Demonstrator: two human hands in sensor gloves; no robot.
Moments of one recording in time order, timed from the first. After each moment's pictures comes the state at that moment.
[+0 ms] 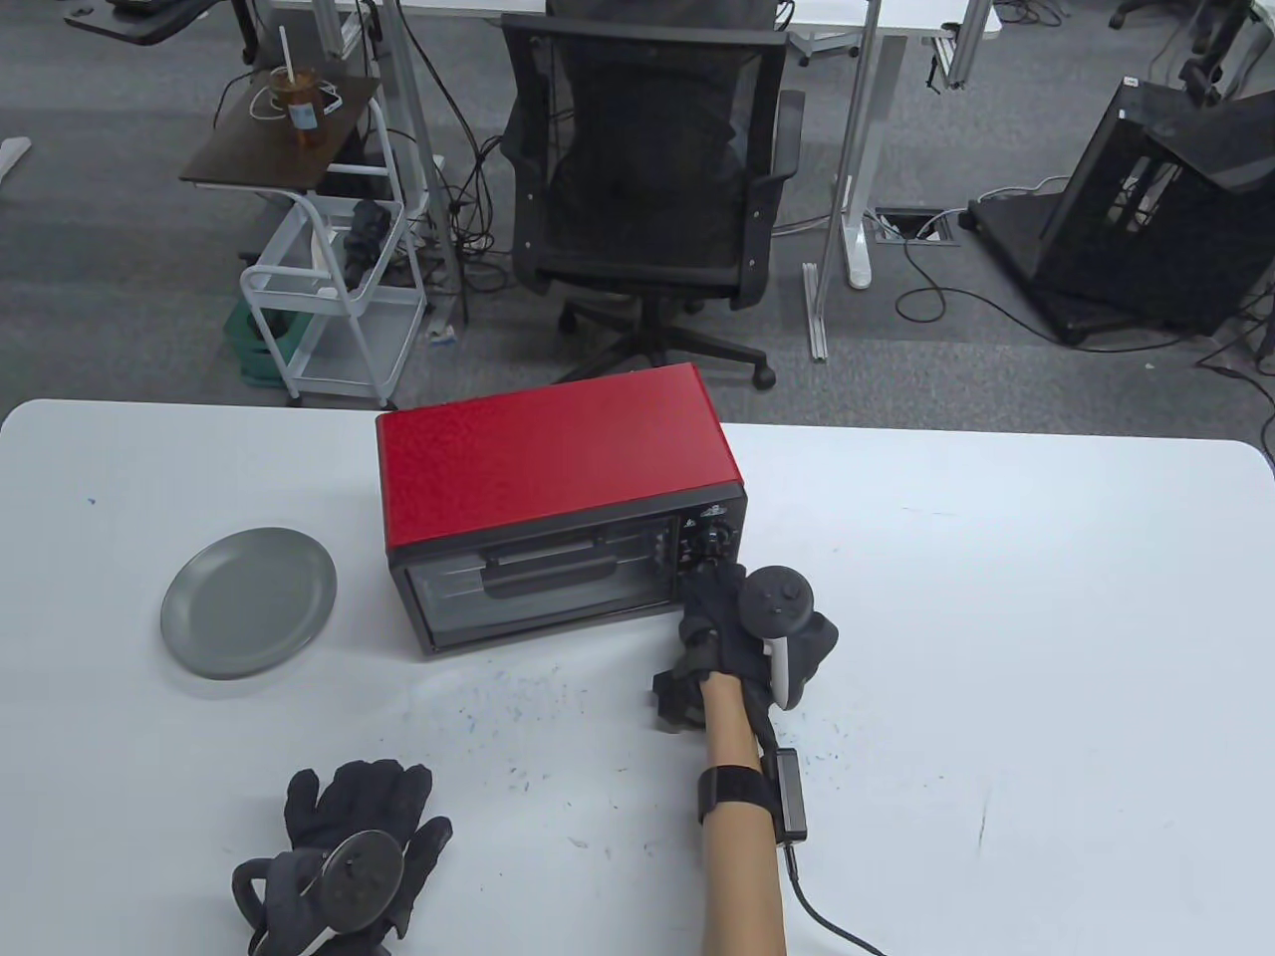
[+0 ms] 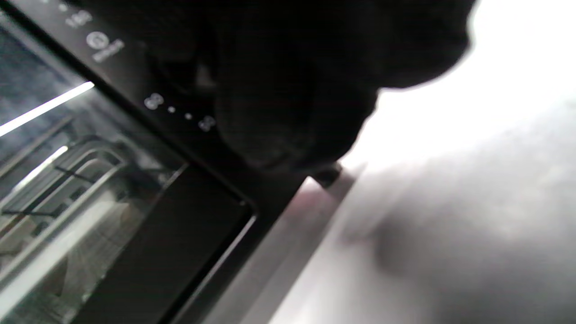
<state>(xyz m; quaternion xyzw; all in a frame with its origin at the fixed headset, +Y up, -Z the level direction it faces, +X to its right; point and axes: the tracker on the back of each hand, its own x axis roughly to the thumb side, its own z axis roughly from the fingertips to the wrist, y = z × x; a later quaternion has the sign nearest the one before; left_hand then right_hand) -0.260 -0.751 -0.211 0.09 -0.04 0.07 0.99 0.102 -0.770 -0.430 -0.17 -0.11 0.88 0.44</state>
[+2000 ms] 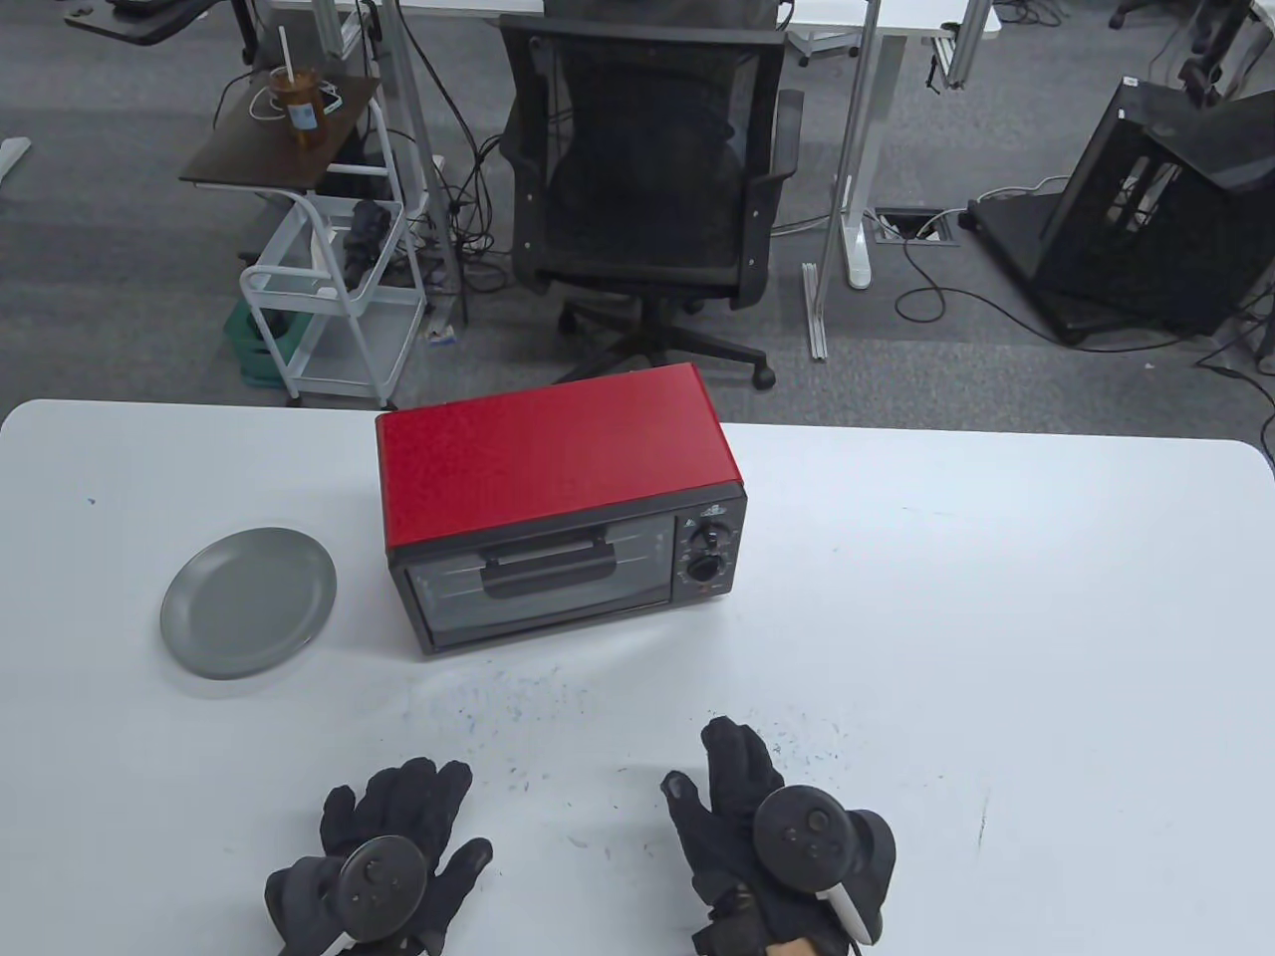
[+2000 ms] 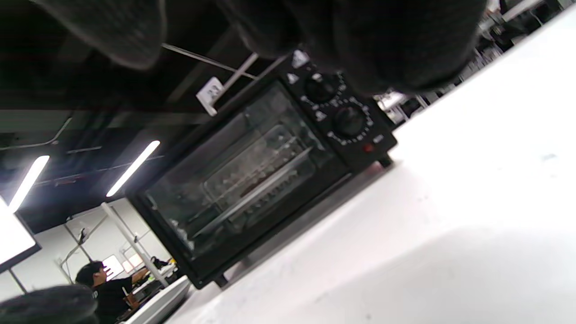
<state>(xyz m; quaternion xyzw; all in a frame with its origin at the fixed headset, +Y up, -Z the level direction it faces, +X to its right) -0.236 -0.747 -0.201 0.03 -0.07 0.13 0.99 0.094 -0.712 -0.223 0.08 -0.10 0.93 0.35</state>
